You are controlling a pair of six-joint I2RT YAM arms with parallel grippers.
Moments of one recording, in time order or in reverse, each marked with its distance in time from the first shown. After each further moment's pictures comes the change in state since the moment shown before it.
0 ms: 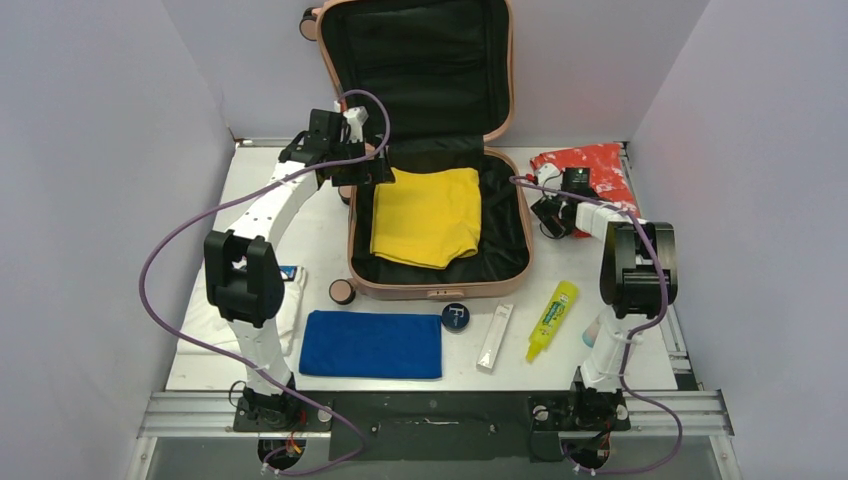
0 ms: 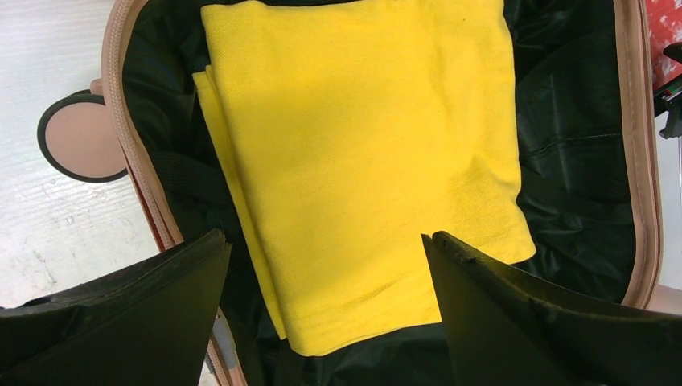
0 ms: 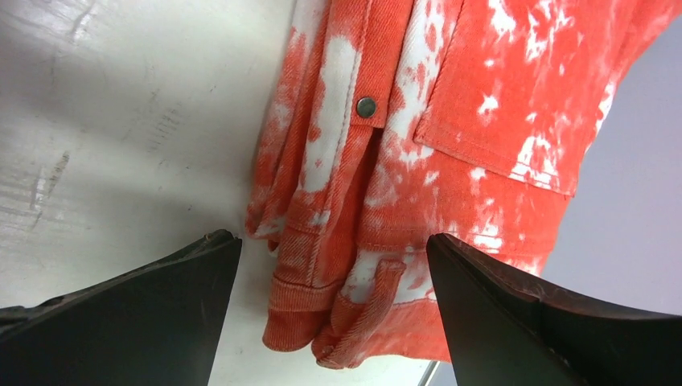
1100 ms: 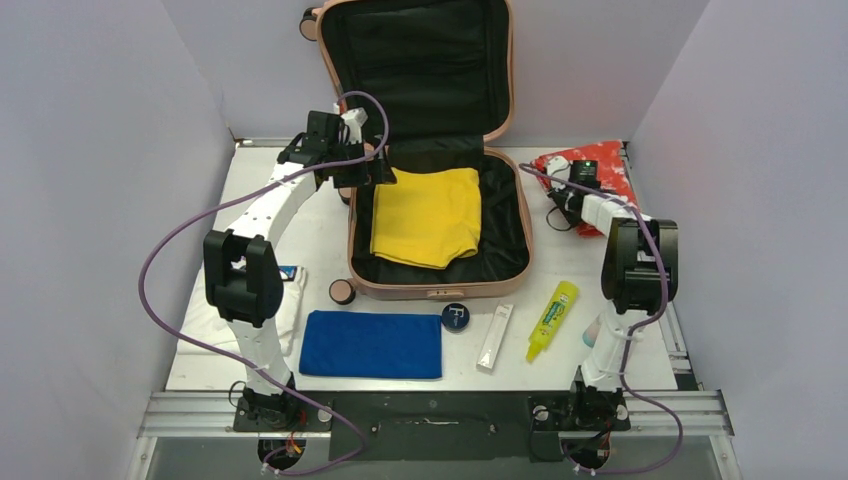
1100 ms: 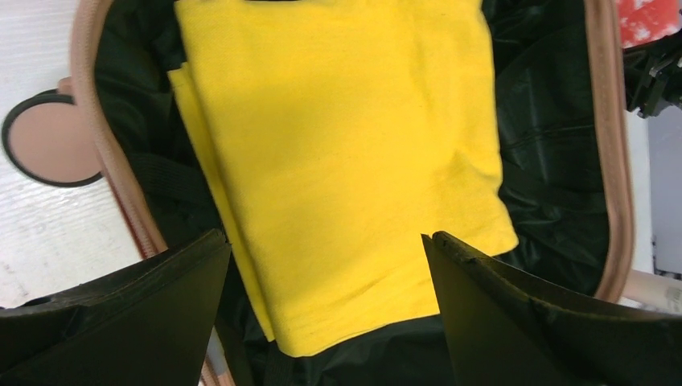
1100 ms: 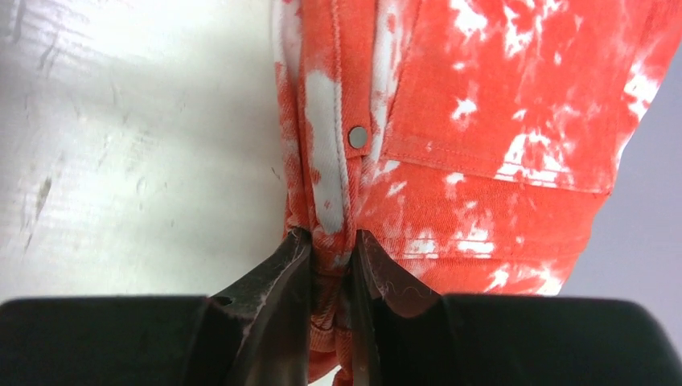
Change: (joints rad) left arm 0.015 0.000 -0.023 0.019 0.050 -0.016; right arm -0.020 0.050 0.092 -0.059 0.004 0.094
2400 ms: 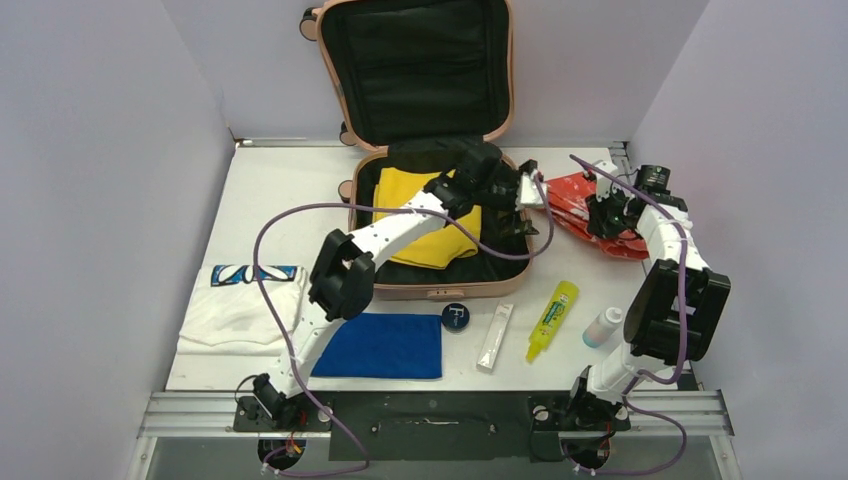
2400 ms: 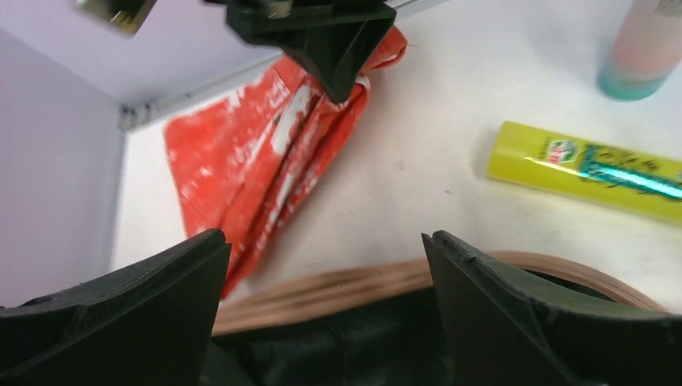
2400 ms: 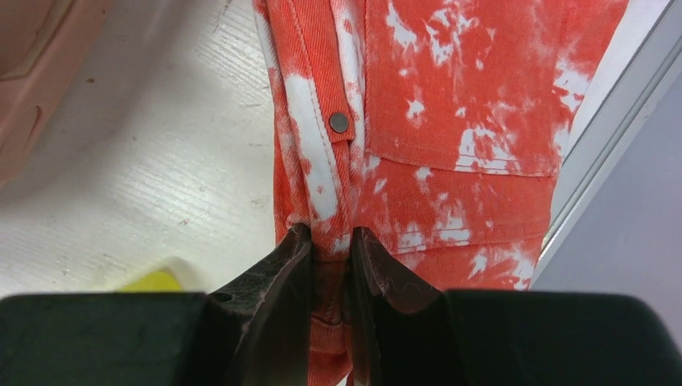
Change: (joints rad) left arm -0.555 0.457 0.497 0.311 0.413 0.862; right arm -0.265 -0.350 -0.080 -0.409 -0.540 -0.078
